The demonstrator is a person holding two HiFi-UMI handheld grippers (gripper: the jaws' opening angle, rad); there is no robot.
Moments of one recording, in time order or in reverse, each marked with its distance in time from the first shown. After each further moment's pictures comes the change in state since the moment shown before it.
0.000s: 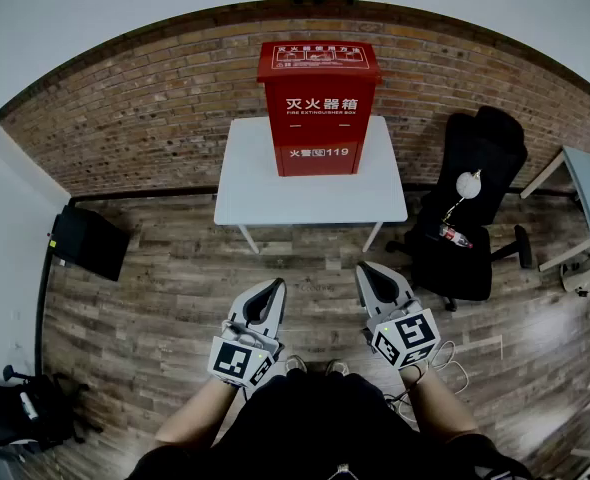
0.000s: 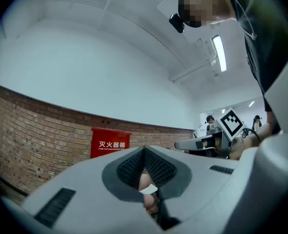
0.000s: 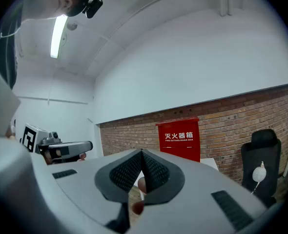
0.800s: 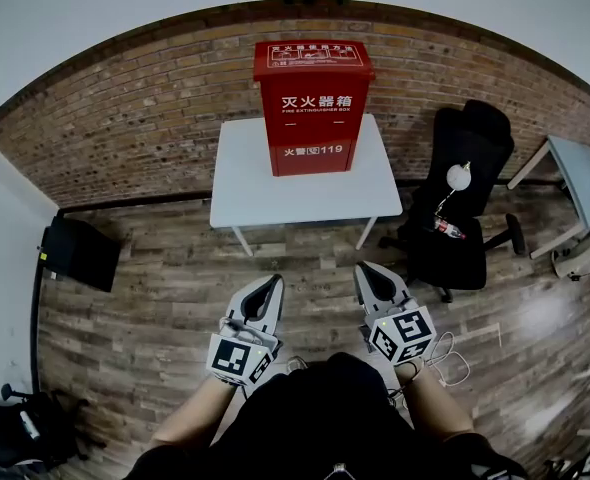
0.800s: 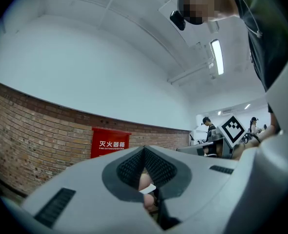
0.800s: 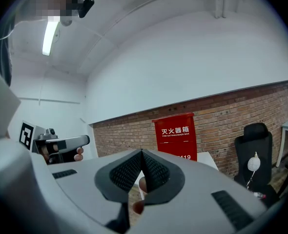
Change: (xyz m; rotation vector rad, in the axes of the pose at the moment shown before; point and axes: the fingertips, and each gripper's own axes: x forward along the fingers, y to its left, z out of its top) left arm -0.024 0.023 0.001 -0.012 0.004 -0.045; right arm 0.004 0.027 -0.025 0.047 0.016 -0.087
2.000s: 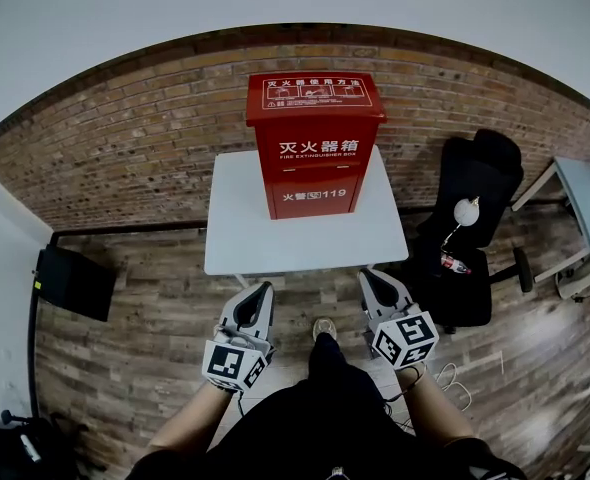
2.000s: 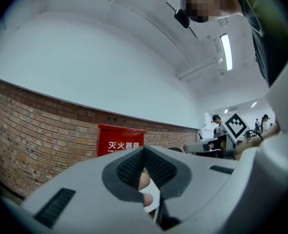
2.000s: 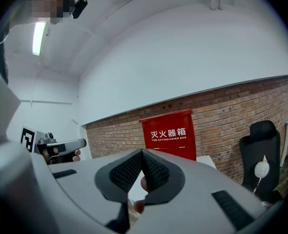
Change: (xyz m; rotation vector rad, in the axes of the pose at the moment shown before) left arm 0.125 0.114 -0.011 -0.001 0.011 0.049; right arm 0.134 -0.097 0.024 0.032 0.005 -0.022
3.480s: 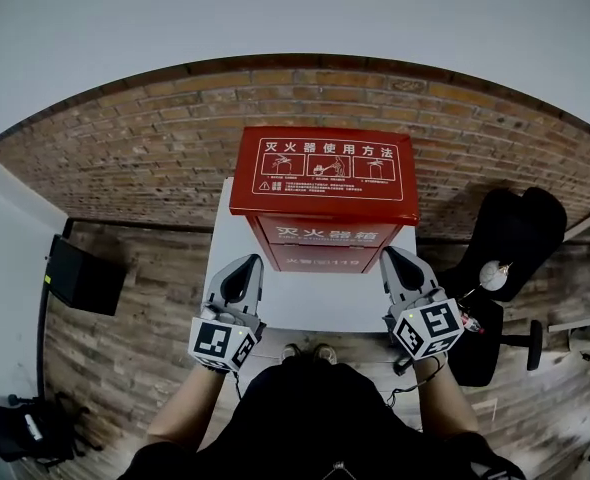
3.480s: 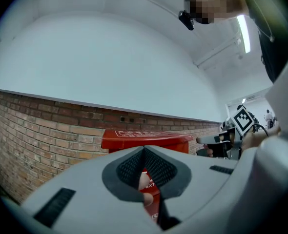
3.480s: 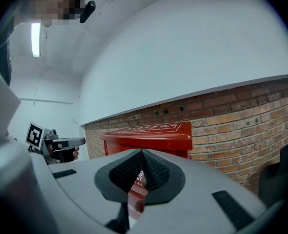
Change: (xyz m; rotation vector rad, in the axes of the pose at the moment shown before) left arm 0.261 0.160 0.052 0.045 0.026 0.185; right arm 0.237 -0.192 0.123 -0.071 -0.011 0.110
